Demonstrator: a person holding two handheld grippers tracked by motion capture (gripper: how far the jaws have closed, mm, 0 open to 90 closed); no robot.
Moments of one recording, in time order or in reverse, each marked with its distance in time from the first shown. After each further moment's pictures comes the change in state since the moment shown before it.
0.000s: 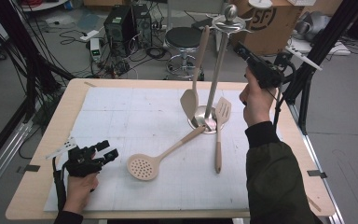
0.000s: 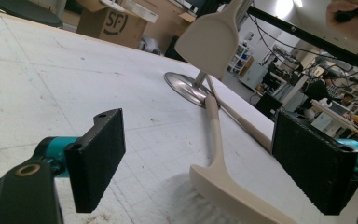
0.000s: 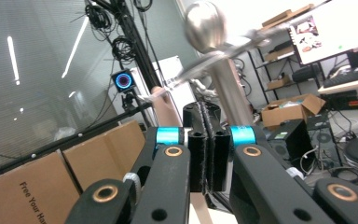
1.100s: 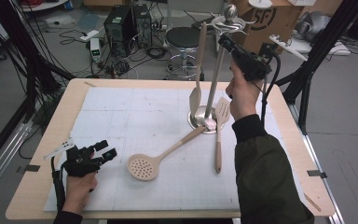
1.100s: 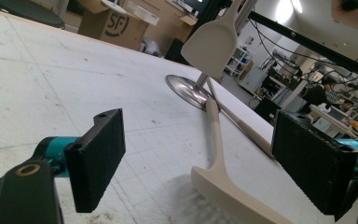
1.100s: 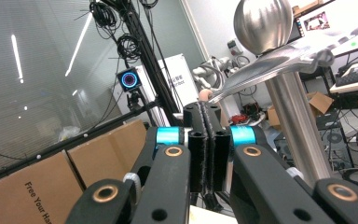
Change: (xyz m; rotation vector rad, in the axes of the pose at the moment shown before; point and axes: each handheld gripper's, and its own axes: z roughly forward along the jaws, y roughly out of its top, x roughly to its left) left arm 0.002 0.001 -0.003 -0.012 0.004 -0.016; right arm 0.026 -0.001 0.032 0.015 0.005 0.010
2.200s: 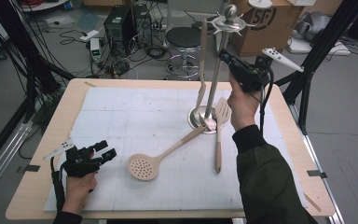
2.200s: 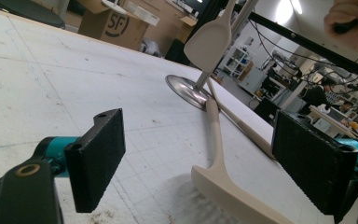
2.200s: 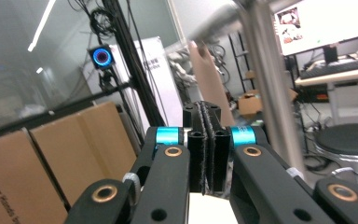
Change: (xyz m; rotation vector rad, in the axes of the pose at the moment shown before) left arm 0.000 -0.001 -0.001 -0.005 0.001 -0.006; right arm -0.002 -0.025 -0.016 0.064 -0.114 -0.096
